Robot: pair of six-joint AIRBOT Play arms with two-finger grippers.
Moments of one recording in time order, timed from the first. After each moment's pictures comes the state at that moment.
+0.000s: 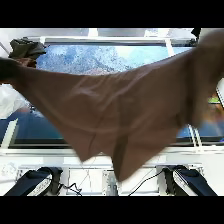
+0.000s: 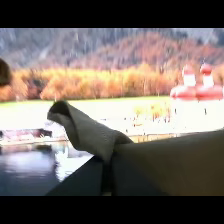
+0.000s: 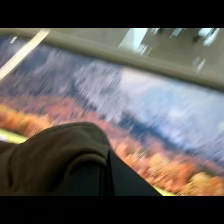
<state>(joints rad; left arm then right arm) -0.18 -0.96 1.65 1.64 -1.45 -1.65 -0.05 -0.92 1.72 -1.15 1.27 1.24</state>
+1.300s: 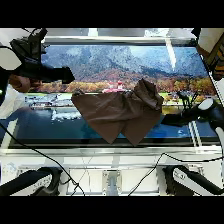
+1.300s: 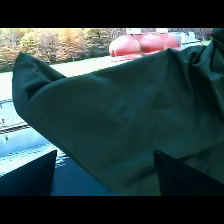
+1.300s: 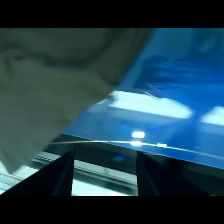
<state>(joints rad) -0.18 -1.20 1.53 1.32 -1.30 -1.55 -0.30 -1.13 0.70 -1.10 1.21 1.14</state>
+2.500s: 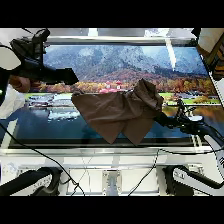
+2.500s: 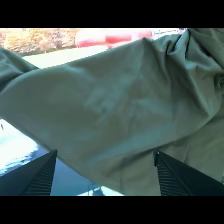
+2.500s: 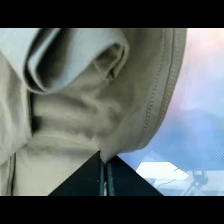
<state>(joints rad) -0.18 -1.20 1.53 1.25 -1.35 -1.55 -0.29 -1.22 0.48 -0.57 0.77 0.97</state>
